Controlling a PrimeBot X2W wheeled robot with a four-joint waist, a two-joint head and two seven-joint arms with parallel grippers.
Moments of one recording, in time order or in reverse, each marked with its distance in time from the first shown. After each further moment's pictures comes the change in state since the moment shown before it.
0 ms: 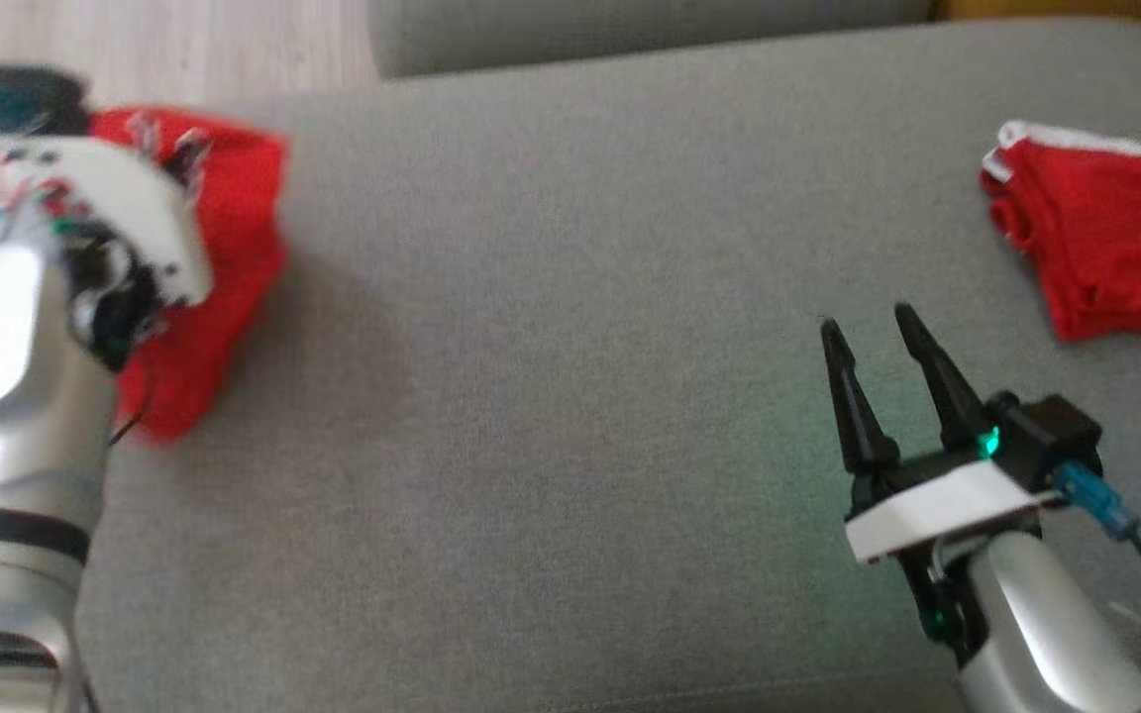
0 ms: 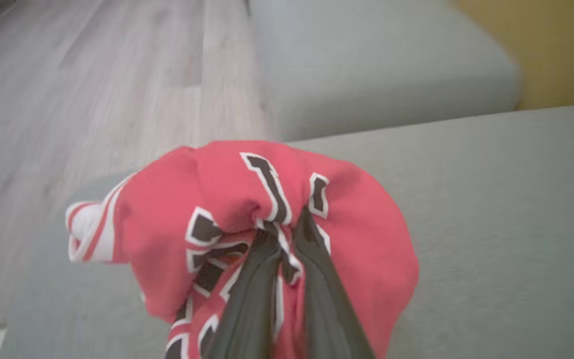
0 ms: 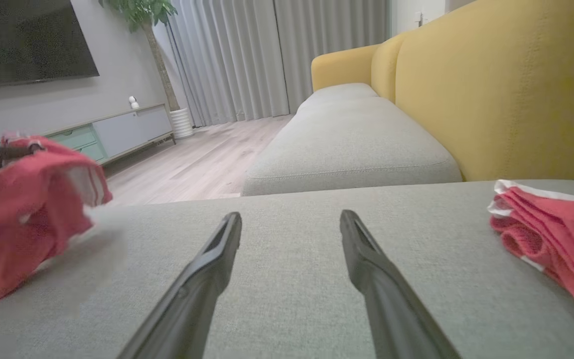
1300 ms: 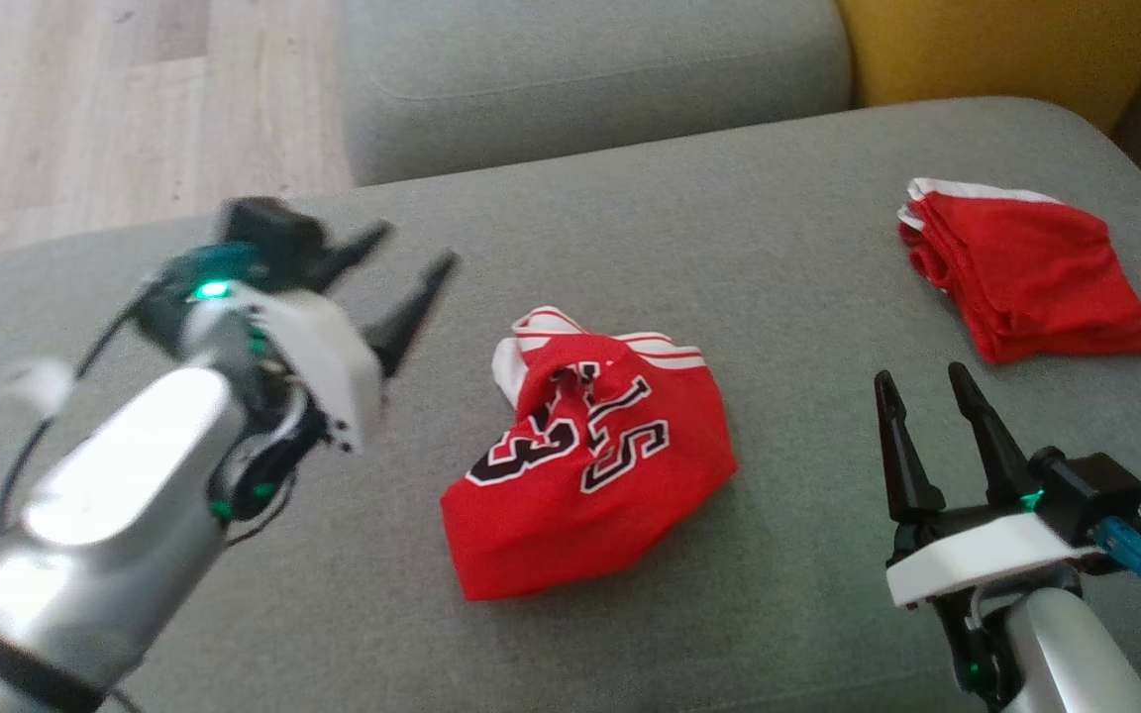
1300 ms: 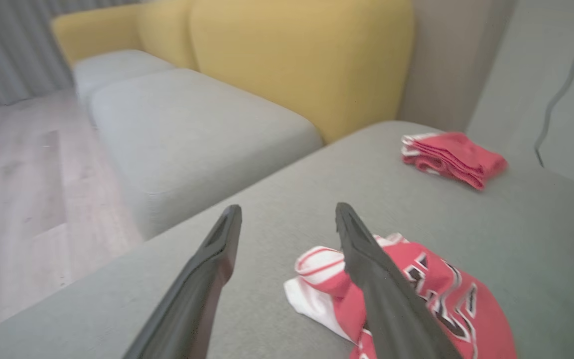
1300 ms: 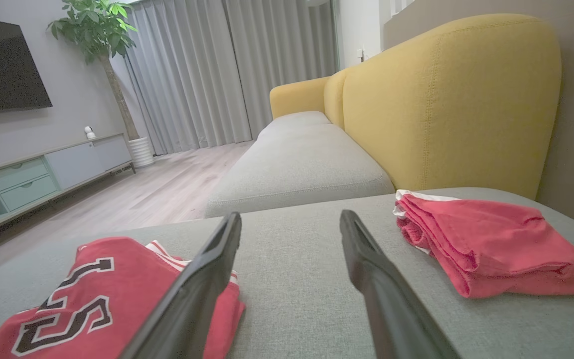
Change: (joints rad) left arm 0.150 0.146 -0.665 -0.554 -0.410 0.051 -0.219; right arm 0.115 0.007 -0.100 -0.009 -0.014 0.000 0.004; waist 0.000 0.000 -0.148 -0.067
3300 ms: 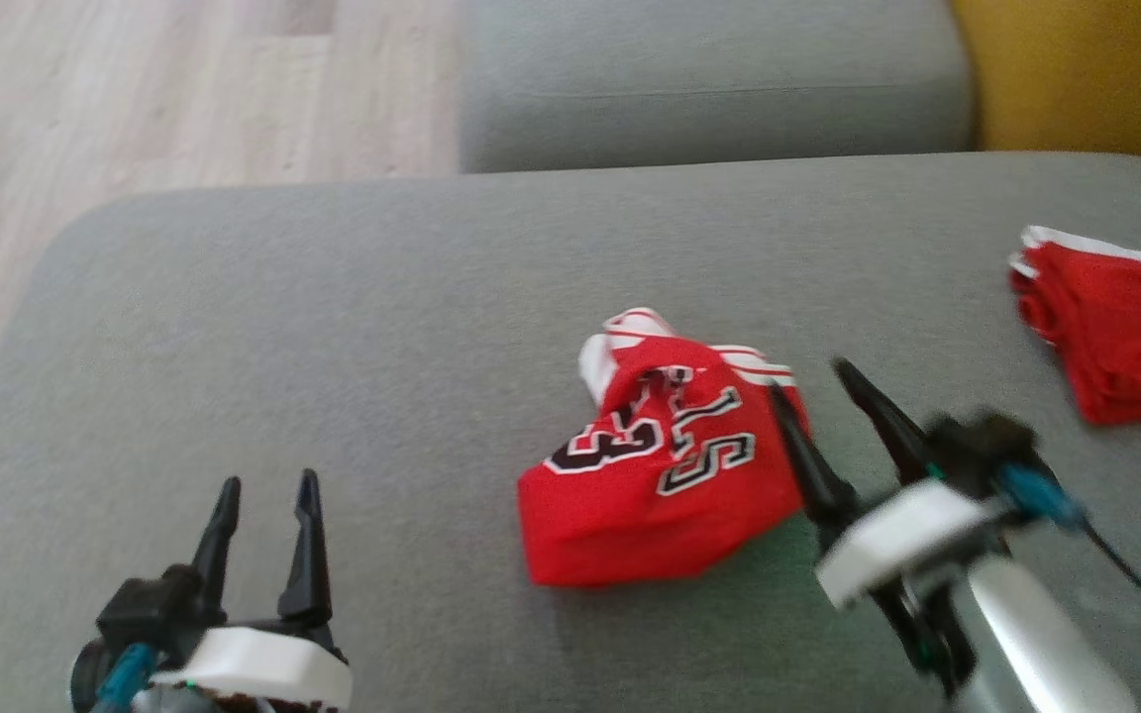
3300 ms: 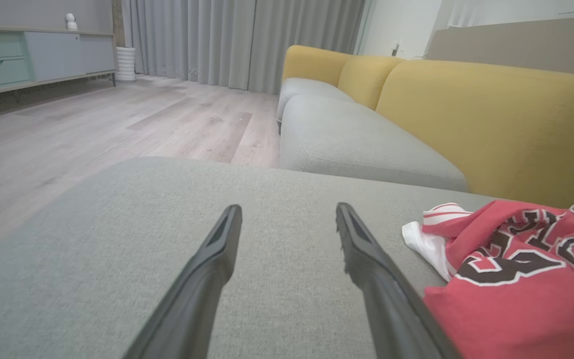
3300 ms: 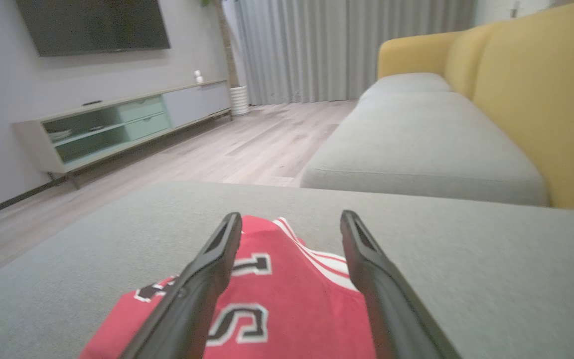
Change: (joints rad) left arm 0.851 -0.382 0.853 -0.293 0.571 0.077 -0.289; right arm -0.005 -0.027 0.135 -0.077 0.040 0.000 0.142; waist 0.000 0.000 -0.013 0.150
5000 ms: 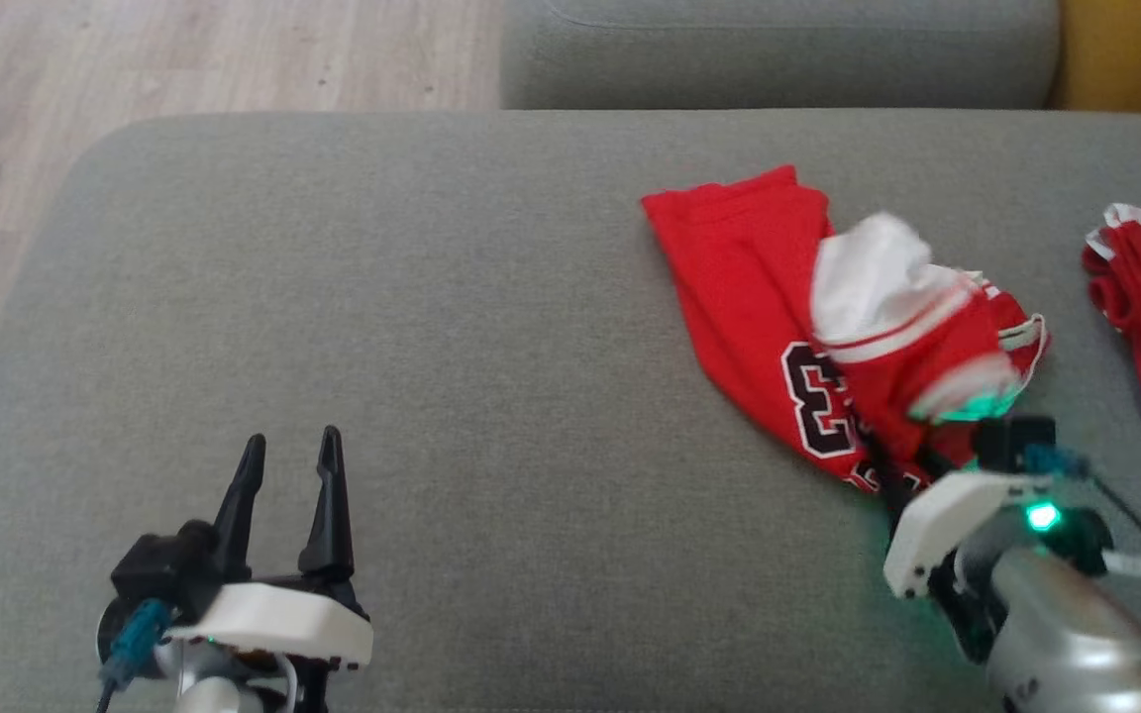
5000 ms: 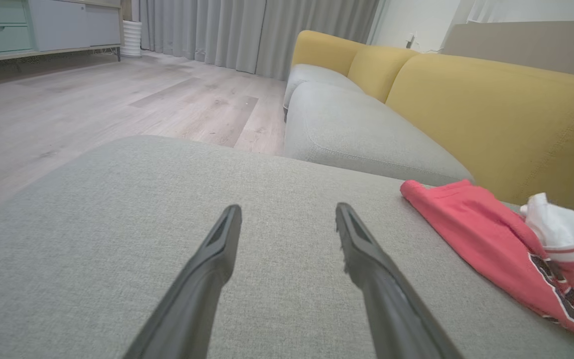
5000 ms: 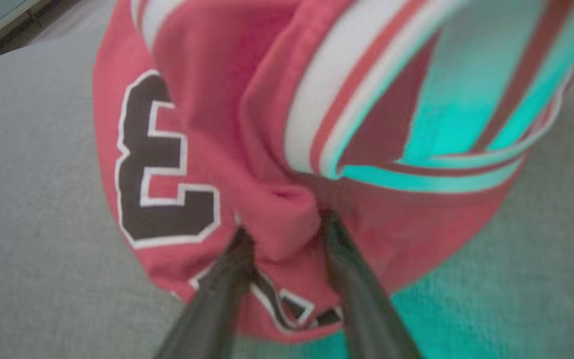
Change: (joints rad) left arm -0.083 -0.009 -0.050 0.035 -0.056 0.006 0.000; right arm -0.367 -0.060 0.240 0.828 0.280 0.000 -0.041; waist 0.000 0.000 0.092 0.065
